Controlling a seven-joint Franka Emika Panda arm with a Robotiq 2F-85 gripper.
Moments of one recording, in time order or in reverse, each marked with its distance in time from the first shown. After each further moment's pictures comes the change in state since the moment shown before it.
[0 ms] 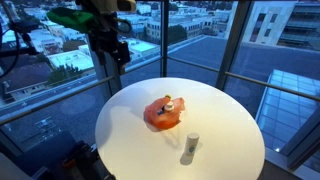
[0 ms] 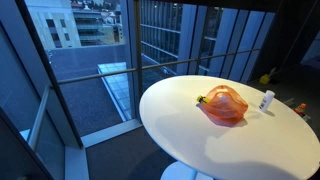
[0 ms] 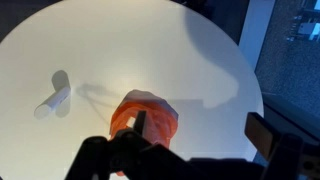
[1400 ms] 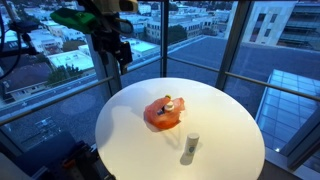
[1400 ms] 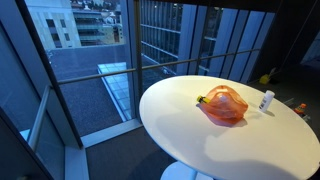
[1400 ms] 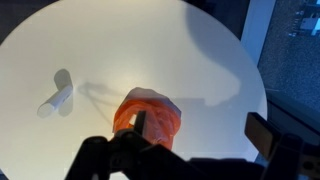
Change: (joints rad) arm -0.009 0.013 0.001 0.005 0.000 0.018 0.009
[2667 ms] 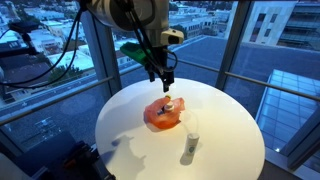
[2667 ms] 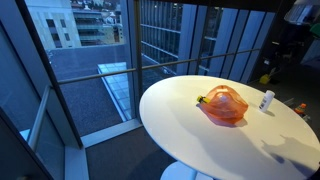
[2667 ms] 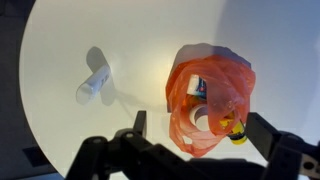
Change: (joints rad) arm -0.116 0.486 0.008 0.185 -0.070 0.334 0.214
